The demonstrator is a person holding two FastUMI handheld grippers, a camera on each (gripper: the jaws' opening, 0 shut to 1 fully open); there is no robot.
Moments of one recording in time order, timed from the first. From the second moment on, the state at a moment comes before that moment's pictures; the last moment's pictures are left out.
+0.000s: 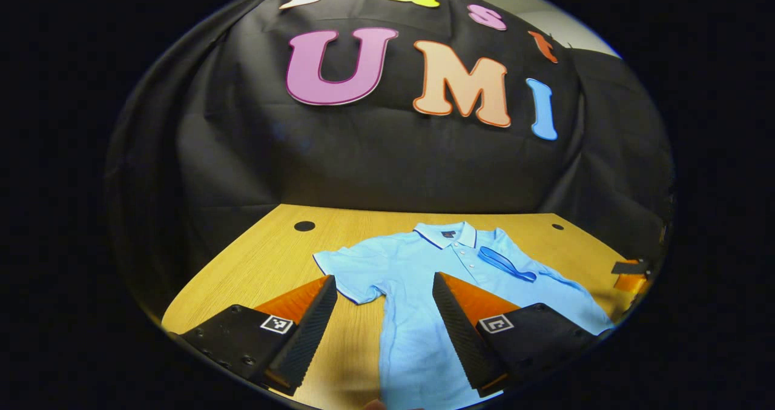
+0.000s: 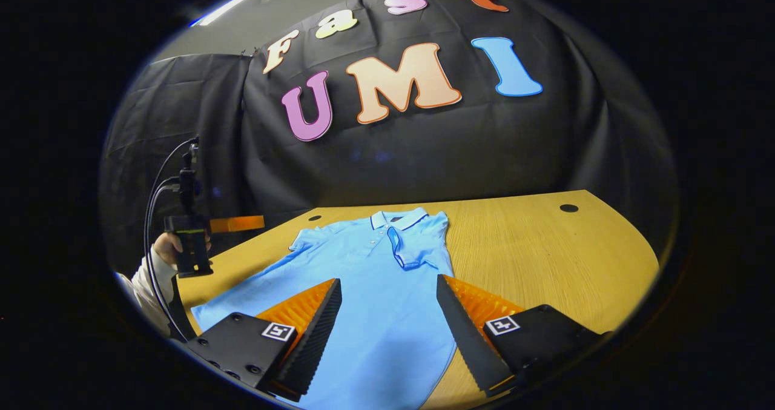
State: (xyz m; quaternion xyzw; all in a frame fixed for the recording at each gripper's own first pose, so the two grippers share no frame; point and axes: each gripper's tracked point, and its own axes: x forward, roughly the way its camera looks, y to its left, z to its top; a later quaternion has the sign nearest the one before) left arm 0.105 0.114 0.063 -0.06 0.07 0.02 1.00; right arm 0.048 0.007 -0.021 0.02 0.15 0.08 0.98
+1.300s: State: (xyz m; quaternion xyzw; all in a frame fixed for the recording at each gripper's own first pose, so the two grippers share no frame) left arm 0.238 0.185 -0.042 -0.05 0.23 0.08 0.97; right arm 0.042 -0.008 -0.020 0.02 0.16 0.06 0.98
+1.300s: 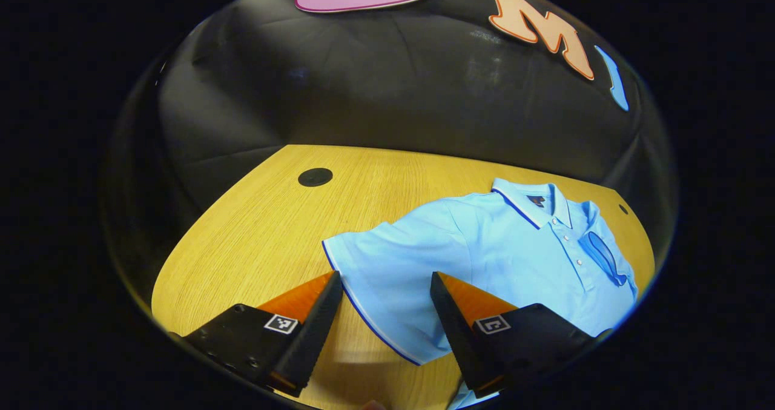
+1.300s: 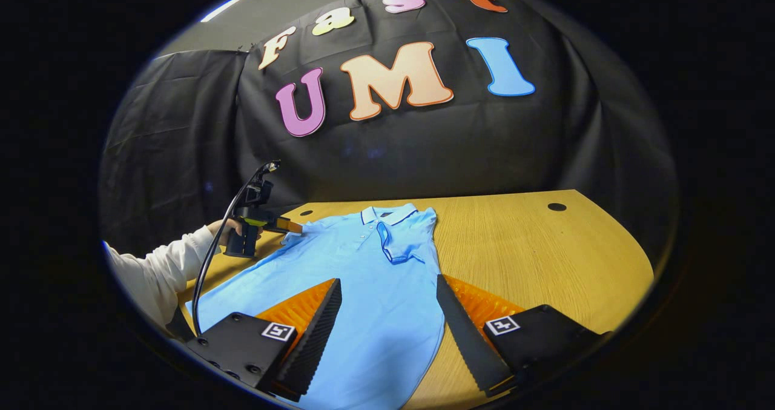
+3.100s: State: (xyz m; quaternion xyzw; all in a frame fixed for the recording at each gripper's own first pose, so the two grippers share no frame) left arm 0.273 -0.011 0.001 0.07 0.22 -0.06 0.97; right arm 0.036 0.004 -0.017 0.05 0.17 0.09 0.98
